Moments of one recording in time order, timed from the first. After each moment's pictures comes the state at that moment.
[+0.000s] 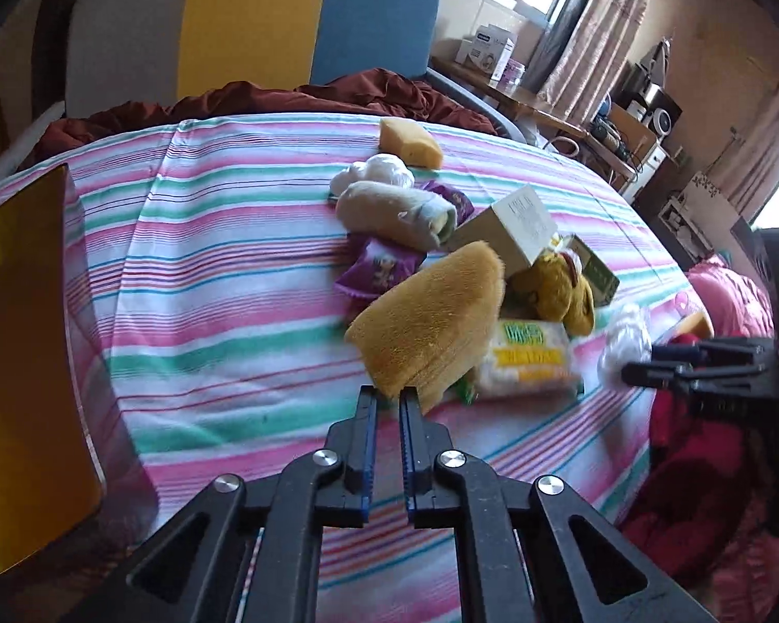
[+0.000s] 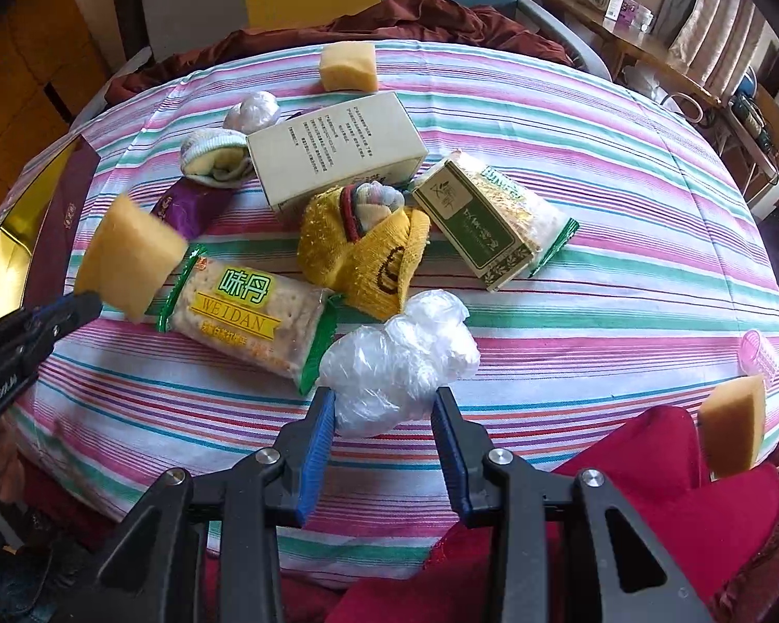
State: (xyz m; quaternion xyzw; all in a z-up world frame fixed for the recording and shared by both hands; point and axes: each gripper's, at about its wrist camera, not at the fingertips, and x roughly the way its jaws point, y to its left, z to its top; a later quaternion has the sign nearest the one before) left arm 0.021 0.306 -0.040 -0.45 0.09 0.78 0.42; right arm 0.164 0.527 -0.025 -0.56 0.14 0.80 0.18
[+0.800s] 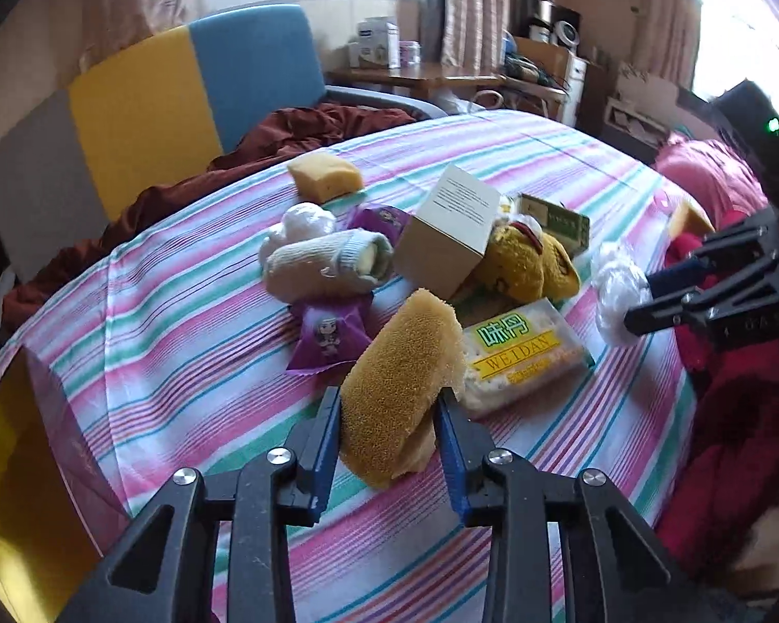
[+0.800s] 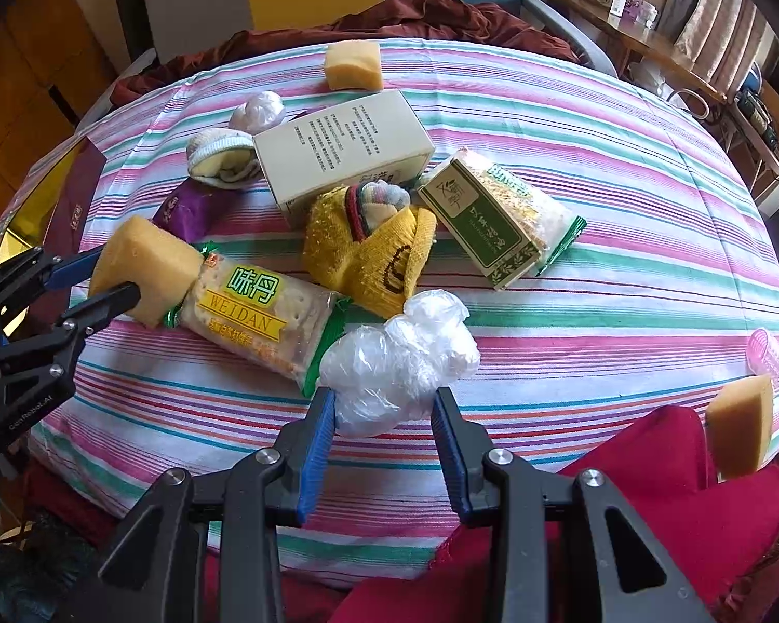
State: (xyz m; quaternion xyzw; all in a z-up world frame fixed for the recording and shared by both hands) left arm 0.024 0.351 -0.032 -0.35 0.23 0.76 0.49; right arm 0.172 0.529 -0.024 -0.56 0.15 0.80 0.17
